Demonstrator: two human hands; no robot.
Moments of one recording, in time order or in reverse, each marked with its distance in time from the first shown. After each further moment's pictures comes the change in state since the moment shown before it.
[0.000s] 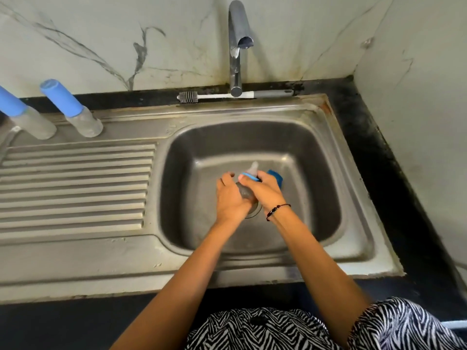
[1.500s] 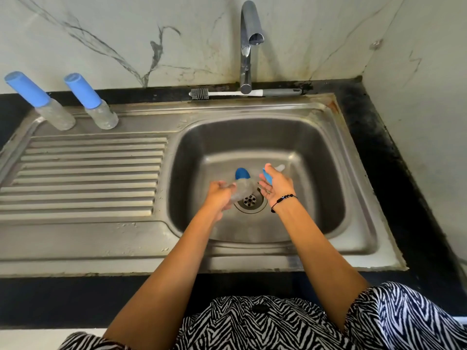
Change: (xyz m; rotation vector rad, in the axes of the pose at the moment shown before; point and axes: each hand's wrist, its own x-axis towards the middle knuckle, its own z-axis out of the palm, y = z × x) left_hand 0.015 -0.038 -0.015 -0.512 -0.065 -0.431; right_hand -0.002 -0.004 -0.008 0.395 0.149 0.287
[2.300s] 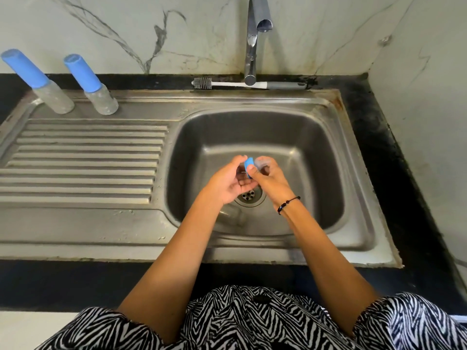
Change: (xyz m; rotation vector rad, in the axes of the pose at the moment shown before) left_hand -0.023 0.032 0.010 -0.490 -0.355 -0.076; right_hand -0.023 0.007 -0.004 -0.511 -0.273 -0.472
